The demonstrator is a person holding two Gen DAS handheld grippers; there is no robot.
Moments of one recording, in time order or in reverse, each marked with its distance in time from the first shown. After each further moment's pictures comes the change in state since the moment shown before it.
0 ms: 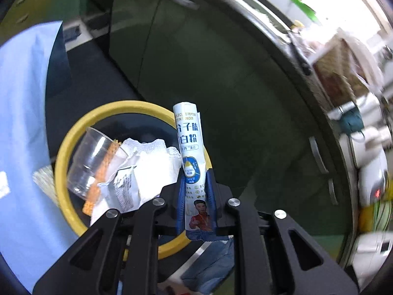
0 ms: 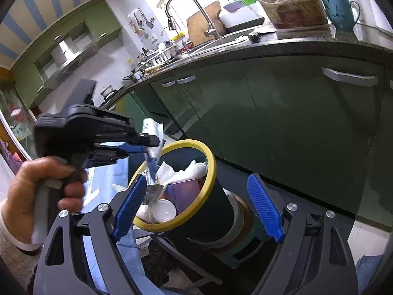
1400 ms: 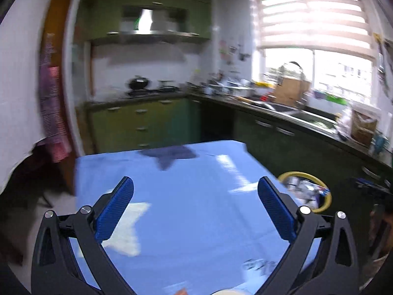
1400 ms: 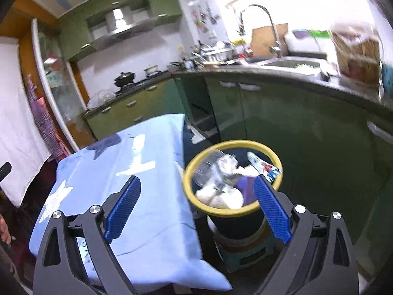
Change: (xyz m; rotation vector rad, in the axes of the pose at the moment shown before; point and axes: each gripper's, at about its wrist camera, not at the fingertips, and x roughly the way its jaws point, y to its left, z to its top) left arm -0.371 0.204 -0.304 0.061 -0.893 0.542; right arm -0.051 0.161 -0.049 -0.369 -0.020 0.121
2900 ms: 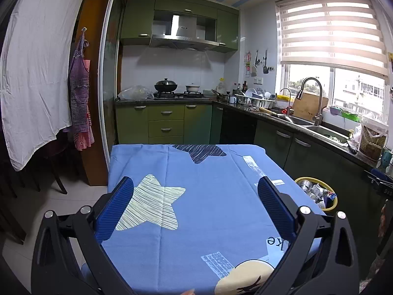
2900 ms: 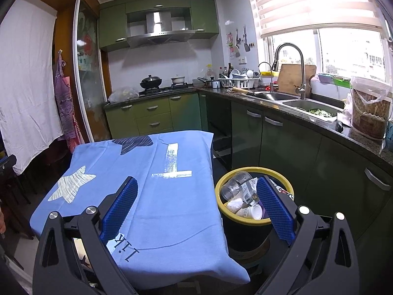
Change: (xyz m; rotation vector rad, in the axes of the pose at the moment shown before) left arm -0.071 0.056 -0.030 -0.078 -0.038 0.075; right arm -0.060 0.080 -0.001 -0.189 -0.085 0.036
